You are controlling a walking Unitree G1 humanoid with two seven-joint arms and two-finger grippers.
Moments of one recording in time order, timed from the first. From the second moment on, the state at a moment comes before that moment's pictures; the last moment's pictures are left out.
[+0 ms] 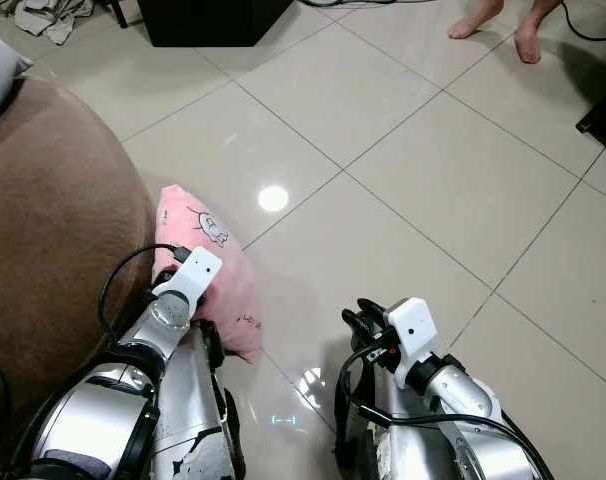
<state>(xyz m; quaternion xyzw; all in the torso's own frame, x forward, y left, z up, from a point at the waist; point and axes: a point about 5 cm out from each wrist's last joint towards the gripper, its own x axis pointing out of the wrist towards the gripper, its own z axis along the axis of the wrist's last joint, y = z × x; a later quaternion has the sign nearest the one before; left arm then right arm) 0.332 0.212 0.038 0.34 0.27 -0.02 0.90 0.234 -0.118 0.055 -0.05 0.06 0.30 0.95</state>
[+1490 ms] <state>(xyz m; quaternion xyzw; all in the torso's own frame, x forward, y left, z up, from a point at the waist) 0.328 0.187 0.042 0.08 0.18 -0.10 0.98 0.238 -0.123 0.056 -0.04 0.05 0.25 0.97</state>
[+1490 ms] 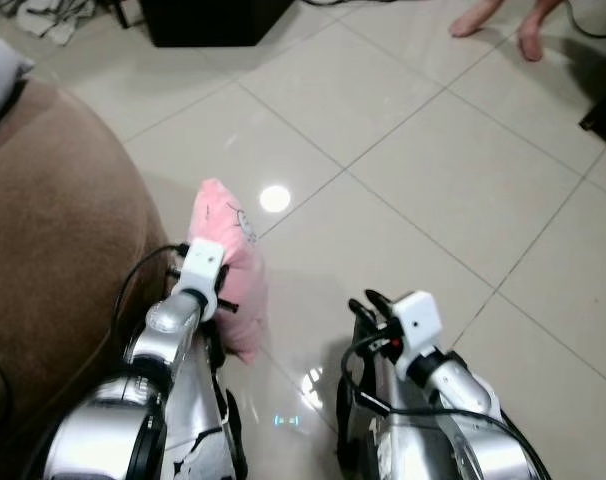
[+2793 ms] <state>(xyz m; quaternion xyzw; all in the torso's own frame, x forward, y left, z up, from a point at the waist) 0.299 0.143 0.151 0.04 -0.08 -0.18 0.98 0.262 -0.144 0.145 0.03 -0.07 0.09 0.99</state>
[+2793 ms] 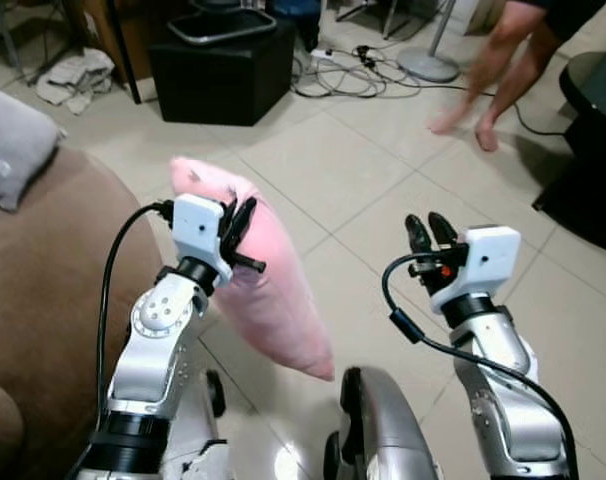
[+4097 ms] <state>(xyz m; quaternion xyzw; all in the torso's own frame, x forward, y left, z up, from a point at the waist) 0.306 0.115 0.136 0.07 -0.05 -0.18 0.98 0.253 -0.142 0.124 0.00 -0.01 0.09 1.00</state>
